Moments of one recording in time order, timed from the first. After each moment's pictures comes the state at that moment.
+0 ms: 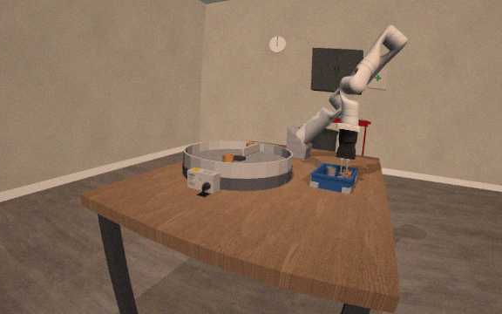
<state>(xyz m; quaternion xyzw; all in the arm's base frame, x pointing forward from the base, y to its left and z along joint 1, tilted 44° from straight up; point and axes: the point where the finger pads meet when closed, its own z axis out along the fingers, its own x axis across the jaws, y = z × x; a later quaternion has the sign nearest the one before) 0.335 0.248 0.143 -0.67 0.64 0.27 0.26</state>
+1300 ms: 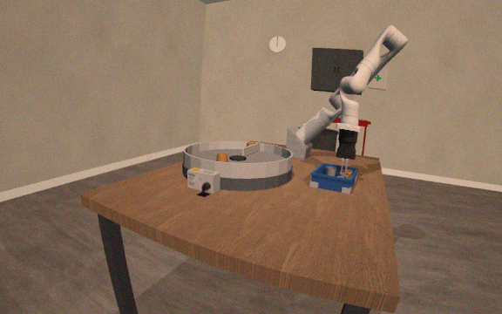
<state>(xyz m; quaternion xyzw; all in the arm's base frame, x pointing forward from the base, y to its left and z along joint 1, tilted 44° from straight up) 0.335 0.248 0.143 -0.67 0.64 0.27 0.26</state>
